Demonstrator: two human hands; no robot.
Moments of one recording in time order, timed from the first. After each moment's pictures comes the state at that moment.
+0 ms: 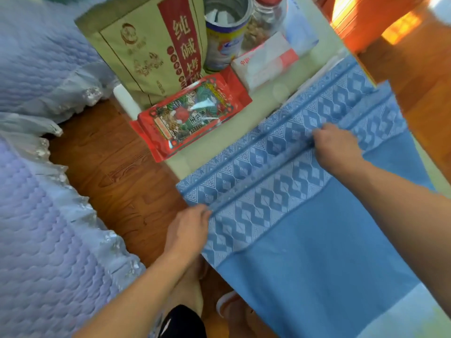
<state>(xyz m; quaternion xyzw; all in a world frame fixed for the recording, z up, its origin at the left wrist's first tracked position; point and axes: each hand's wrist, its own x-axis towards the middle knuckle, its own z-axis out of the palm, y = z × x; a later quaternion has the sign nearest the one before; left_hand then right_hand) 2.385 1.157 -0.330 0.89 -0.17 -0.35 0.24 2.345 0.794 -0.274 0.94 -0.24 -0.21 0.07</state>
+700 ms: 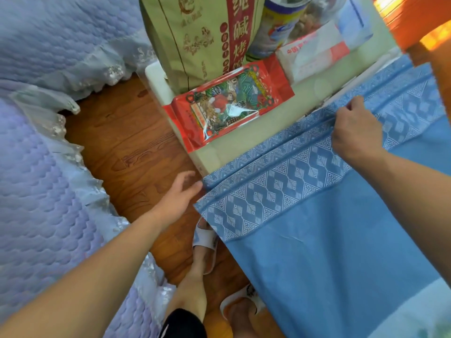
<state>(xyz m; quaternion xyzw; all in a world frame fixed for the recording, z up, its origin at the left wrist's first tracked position) 2.472 1.214 -0.409 0.71 0.04 -0.50 0.49 2.411 0.823 -0.303 0.94 -0.30 -0.14 0.07</state>
